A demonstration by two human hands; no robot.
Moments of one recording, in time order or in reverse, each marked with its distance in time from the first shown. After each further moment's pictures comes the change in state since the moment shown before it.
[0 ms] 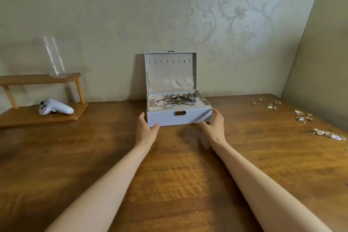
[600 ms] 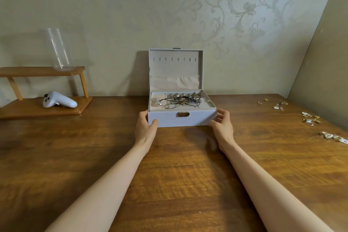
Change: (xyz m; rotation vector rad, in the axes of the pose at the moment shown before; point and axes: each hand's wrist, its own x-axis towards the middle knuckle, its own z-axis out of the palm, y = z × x) left_hand 0.002 -0.008 -0.004 -0.094 0.036 0.012; right_hand 0.002 0.001 -0.008 0.180 0.041 0.156
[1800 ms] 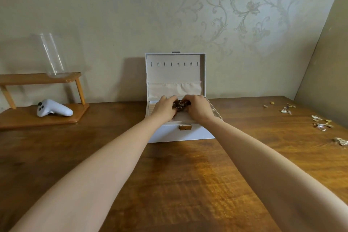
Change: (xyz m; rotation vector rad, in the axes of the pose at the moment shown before) left_hand 0.076 0.065 0.039 0.733 -0.361 0.361; right_hand 0.063 -0.062 0.073 -0.786 -0.248 -0.588
